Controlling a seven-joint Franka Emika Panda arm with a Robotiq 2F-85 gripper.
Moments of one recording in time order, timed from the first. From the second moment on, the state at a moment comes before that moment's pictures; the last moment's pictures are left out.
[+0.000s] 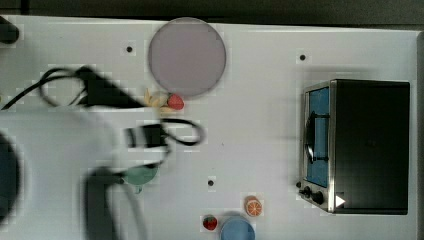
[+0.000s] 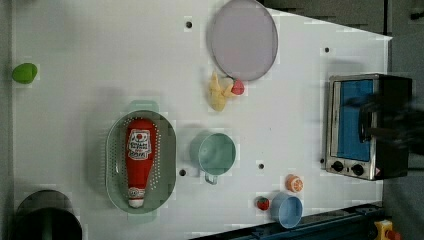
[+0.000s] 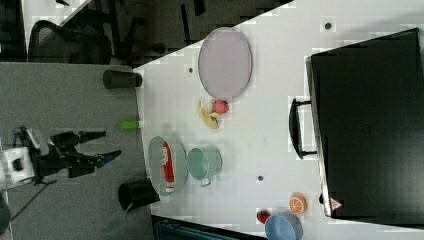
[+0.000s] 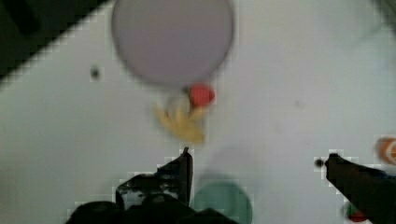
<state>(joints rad) -0.15 -0.23 0.39 -1.91 -0.02 0.25 0.15</state>
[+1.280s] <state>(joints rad) -0.20 -0.20 0.17 -1.92 0.00 0.12 0.13</state>
